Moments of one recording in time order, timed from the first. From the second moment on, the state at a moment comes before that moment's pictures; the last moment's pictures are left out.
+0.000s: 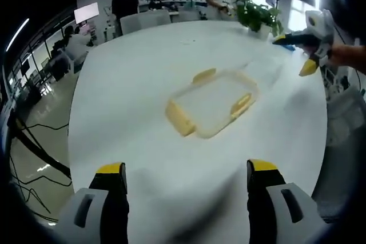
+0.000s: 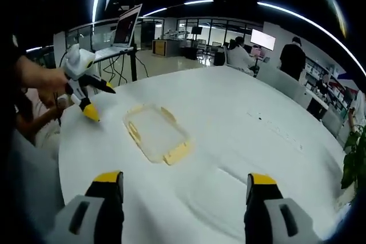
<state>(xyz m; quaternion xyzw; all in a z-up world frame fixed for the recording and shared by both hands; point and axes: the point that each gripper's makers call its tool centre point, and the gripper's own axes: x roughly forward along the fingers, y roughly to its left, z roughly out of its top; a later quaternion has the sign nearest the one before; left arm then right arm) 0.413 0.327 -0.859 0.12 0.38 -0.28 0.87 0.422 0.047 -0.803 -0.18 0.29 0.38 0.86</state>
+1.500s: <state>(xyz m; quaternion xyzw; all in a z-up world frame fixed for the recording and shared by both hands) 0.443 0.309 -0.860 0.18 0.38 -0.40 0.82 0.429 0.086 -0.821 -0.26 0.32 0.48 0.77</state>
